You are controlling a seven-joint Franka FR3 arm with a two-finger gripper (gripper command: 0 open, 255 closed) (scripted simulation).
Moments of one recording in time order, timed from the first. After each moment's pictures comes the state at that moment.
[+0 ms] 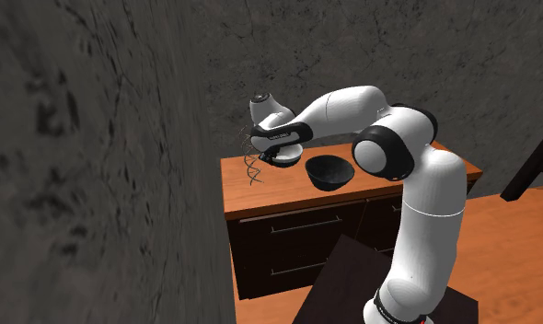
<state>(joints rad) -0.14 0.25 -0.13 -1.80 -0.28 2.16 -0.06</state>
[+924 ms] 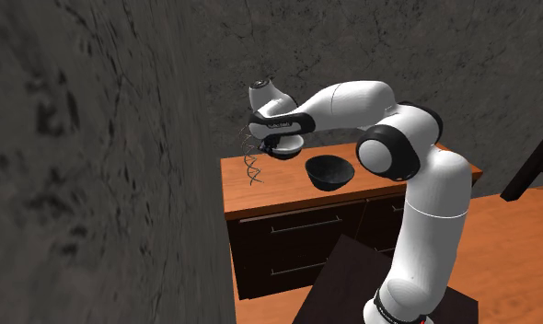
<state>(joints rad) -0.14 0.22 -0.13 -1.72 -0.27 2.05 -0.09</state>
